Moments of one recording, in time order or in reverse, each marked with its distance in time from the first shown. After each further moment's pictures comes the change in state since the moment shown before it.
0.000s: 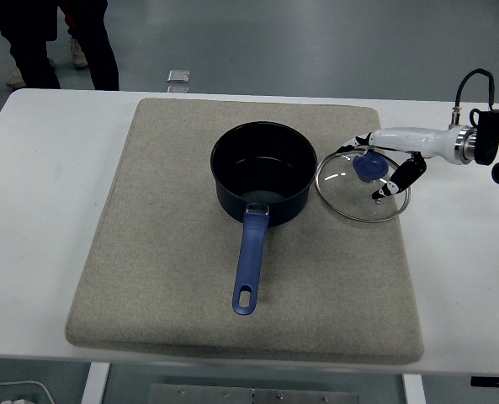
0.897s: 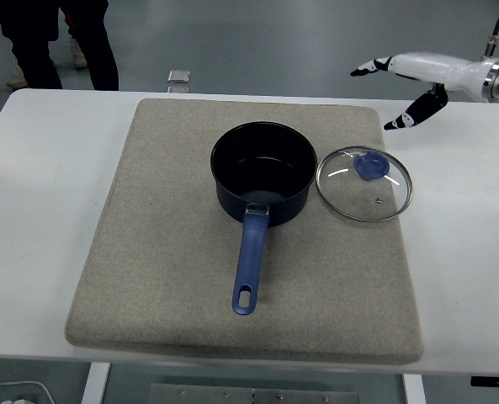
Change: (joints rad) left arm 0.000 0.000 0.000 0.000 0.000 0.000 0.000; right arm 0.128 -0.049 0.103 -0.010 0.088 -0.083 0.001
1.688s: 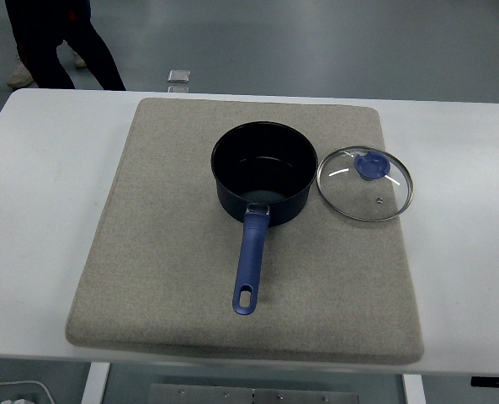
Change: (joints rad) left arm 0.000 0.000 0.000 0.000 0.000 0.000 0.000; right arm -0.004 0.017 0.142 -0.069 1.061 -0.102 -0.121
